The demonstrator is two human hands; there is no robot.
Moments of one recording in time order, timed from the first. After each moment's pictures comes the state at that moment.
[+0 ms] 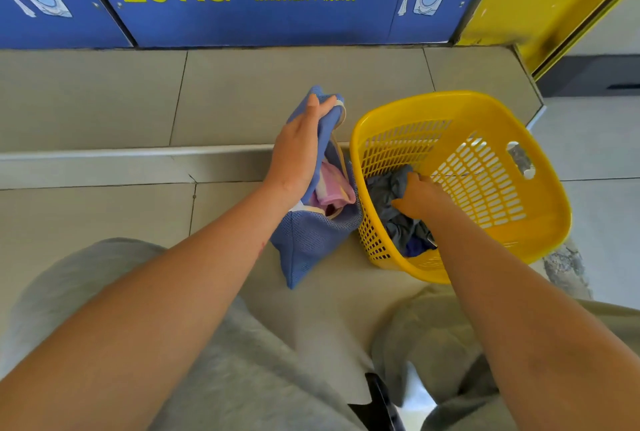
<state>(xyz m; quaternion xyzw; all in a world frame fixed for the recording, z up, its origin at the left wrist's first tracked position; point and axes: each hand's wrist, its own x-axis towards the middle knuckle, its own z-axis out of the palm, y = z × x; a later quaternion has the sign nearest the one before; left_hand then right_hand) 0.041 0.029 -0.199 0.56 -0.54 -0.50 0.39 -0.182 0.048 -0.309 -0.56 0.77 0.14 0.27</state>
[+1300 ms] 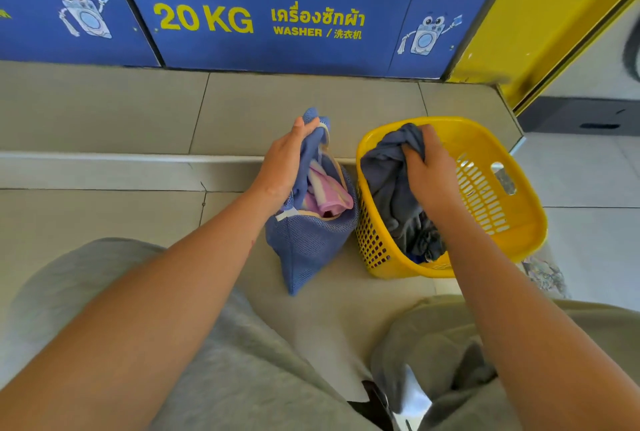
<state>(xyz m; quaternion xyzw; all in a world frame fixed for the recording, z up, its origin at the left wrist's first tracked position) 0.085 0.051 -0.190 0.54 -0.52 -0.54 0.38 -0.130 0.079 -0.184 -0.59 0.70 -0.35 0.19</state>
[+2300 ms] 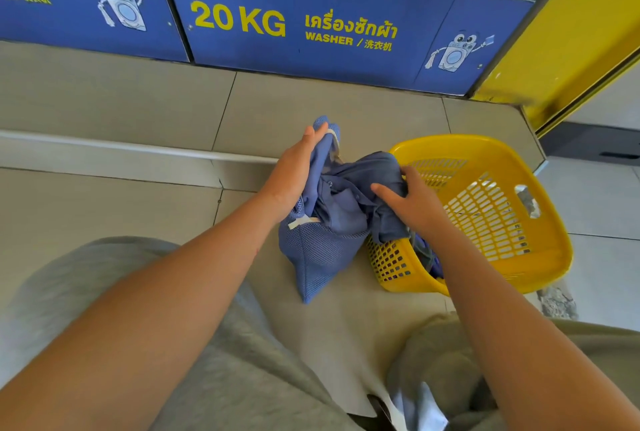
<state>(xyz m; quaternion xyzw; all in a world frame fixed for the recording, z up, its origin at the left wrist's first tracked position) 0.114 0.054 -0.187 0.53 -0.47 -0.59 0.38 -0.100 0.066 -0.225 -0.59 0.74 -0.15 0.30</state>
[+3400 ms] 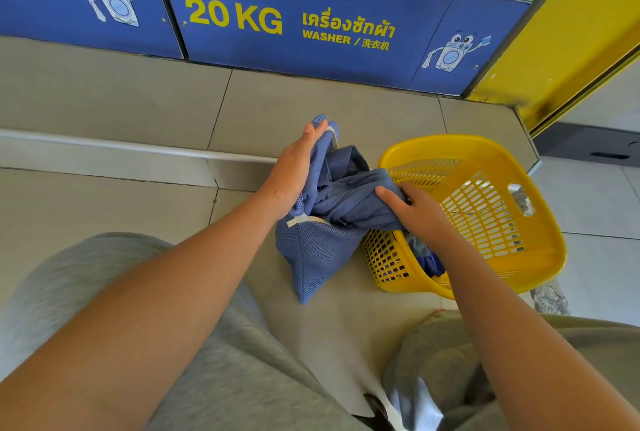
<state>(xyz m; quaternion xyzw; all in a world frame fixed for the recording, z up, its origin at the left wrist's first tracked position) 0.113 0.045 -0.194 0.53 -0.47 -0.59 0.39 -0.111 0.078 -0.231 -0.58 0.72 -0.16 0.34</state>
